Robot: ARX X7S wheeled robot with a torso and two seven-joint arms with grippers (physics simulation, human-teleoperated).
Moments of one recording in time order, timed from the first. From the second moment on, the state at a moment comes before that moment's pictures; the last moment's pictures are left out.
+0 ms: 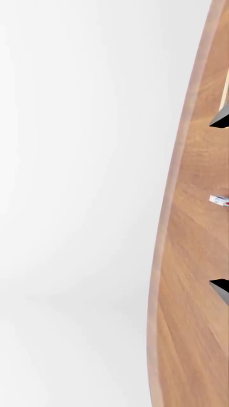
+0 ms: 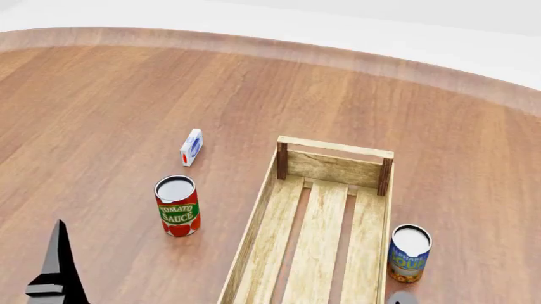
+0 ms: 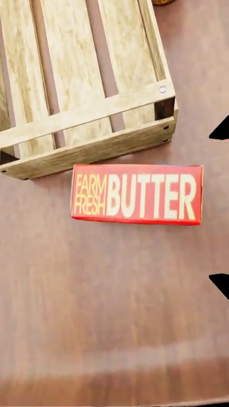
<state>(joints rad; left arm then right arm) 0.03 -0.34 0.14 0.62 -0.40 -0.22 -0.39 0.59 1.08 -0.66 -0.62 0.55 1.12 -0.71</state>
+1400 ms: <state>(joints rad) 0.03 -0.35 0.16 0.57 -0.40 -0.19 -0.40 0.63 0.94 -0.80 -0.37 0.38 0.96 -0.72</state>
